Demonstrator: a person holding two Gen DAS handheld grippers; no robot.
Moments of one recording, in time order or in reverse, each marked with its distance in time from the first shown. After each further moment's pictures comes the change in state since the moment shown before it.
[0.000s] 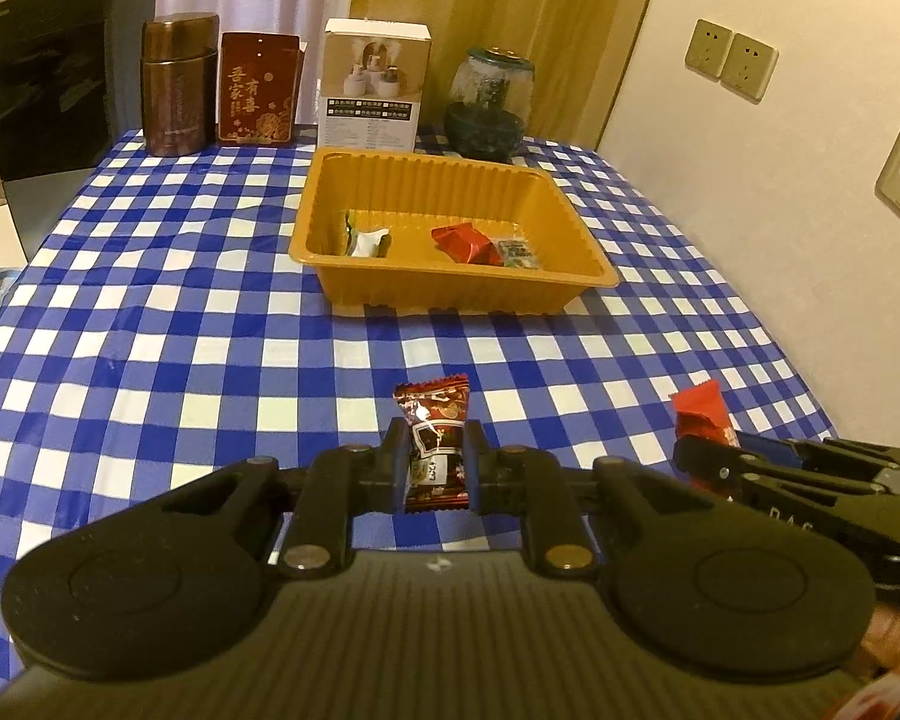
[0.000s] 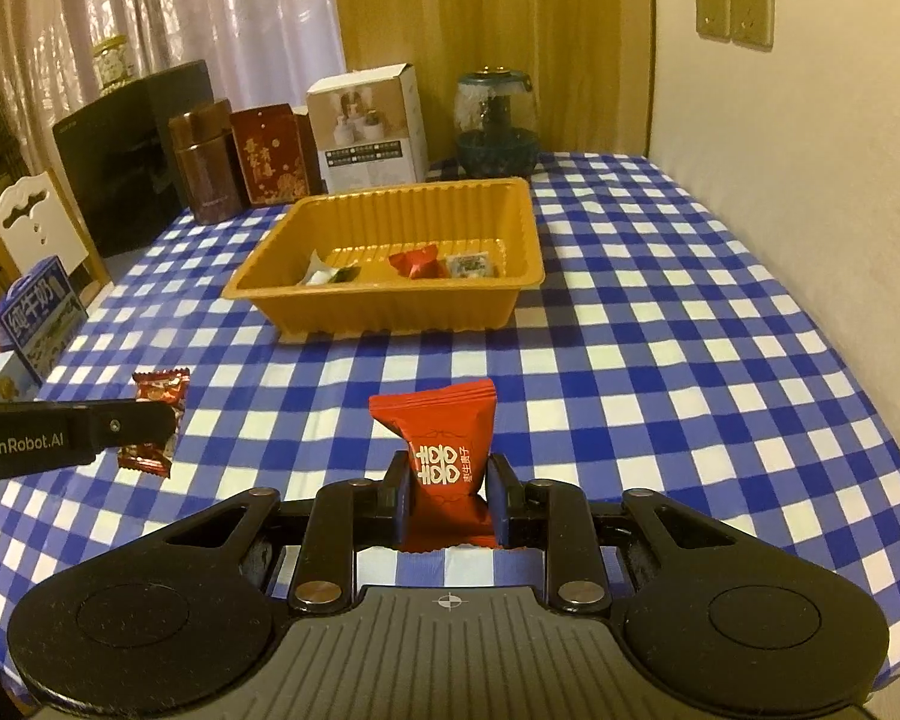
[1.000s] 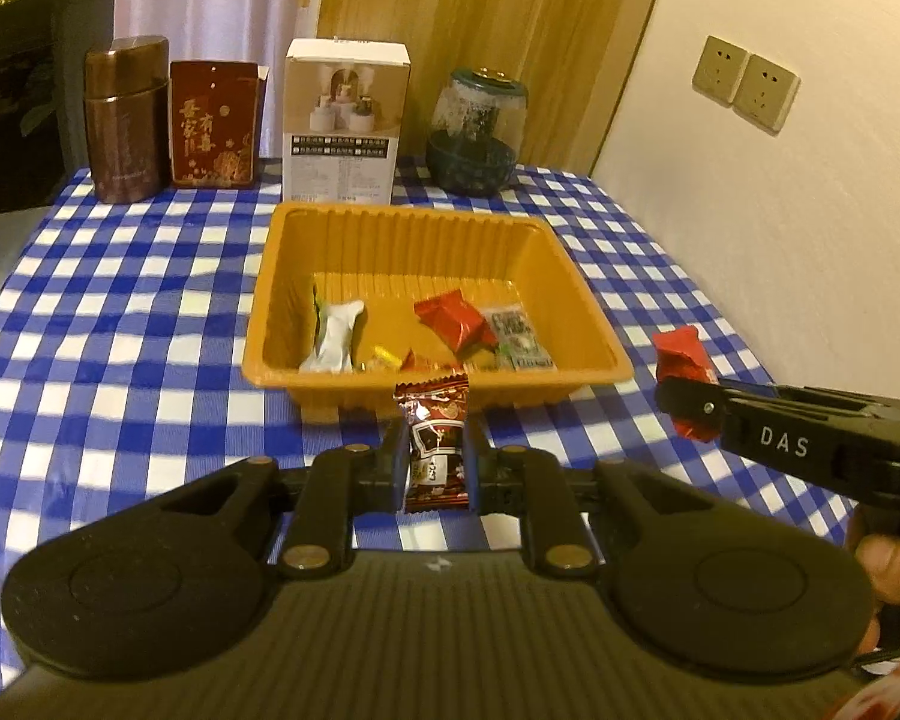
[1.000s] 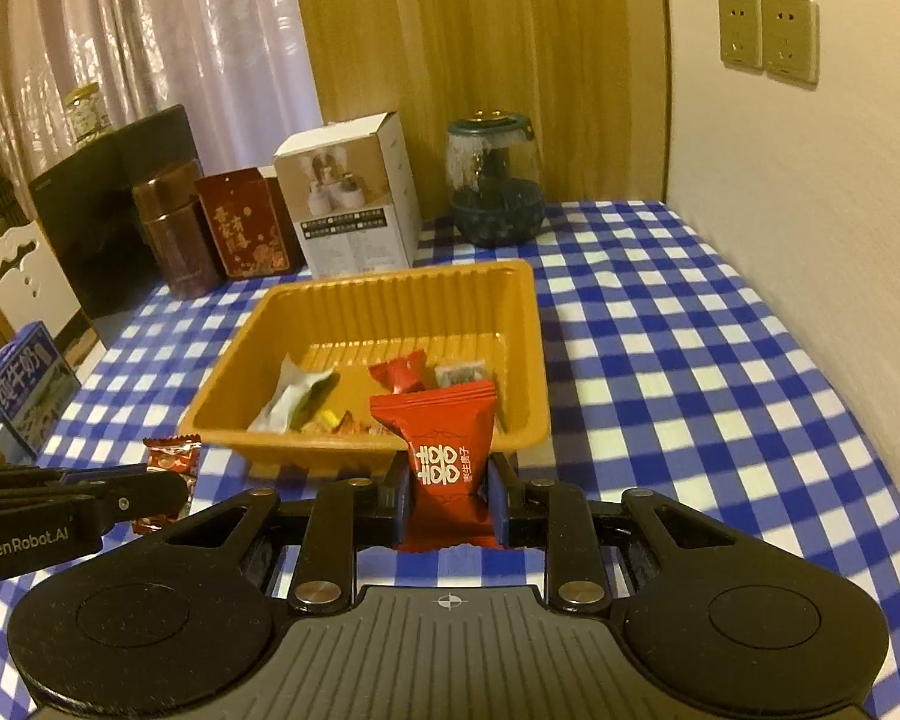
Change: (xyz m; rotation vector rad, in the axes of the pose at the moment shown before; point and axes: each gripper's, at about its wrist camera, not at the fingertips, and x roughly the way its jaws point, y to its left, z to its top) left arm 0.061 0.003 0.077 0.024 -0.008 -0.036; right arm 0.063 -0.022 0.092 0.028 -0.043 0.035
